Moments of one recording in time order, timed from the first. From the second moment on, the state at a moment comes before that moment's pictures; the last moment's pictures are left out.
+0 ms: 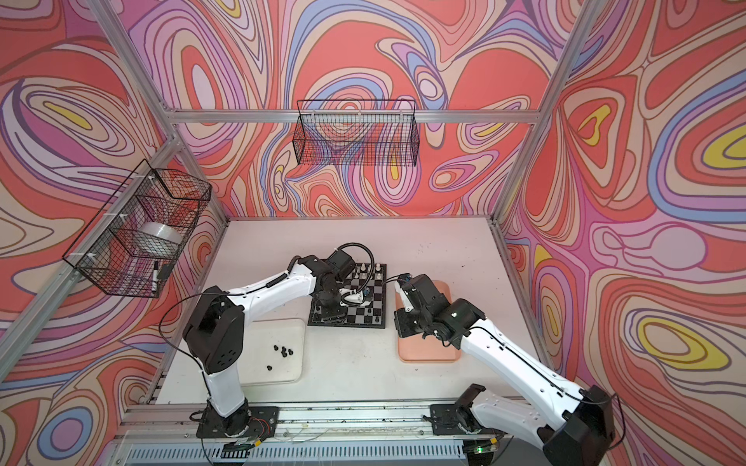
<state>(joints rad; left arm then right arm) -0.69 1.85 1.44 -1.00 0.09 0.70 0.65 1.06 0.92 -0.82 -0.07 0.38</state>
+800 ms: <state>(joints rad) -0.52 1.13 0.92 -1.20 0.07 0.68 0.65 1.24 1.01 -0.72 -0.15 0.34</state>
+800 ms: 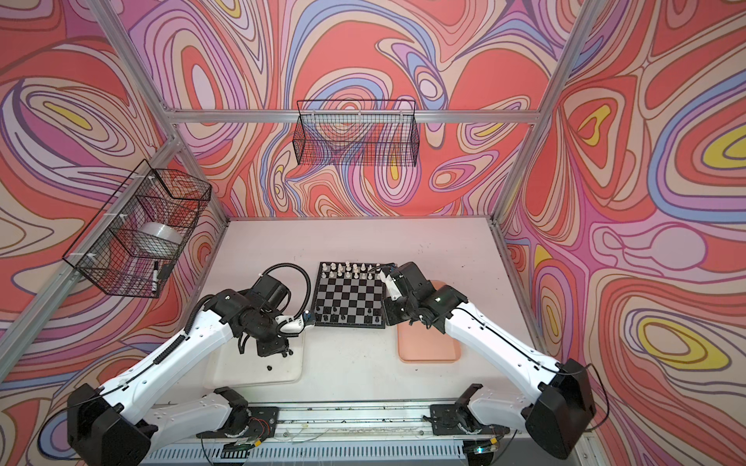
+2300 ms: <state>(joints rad) -0.48 1.16 0.65 -0.92 0.01 0.71 0.65 1.26 1.00 -0.66 -0.34 0.34</state>
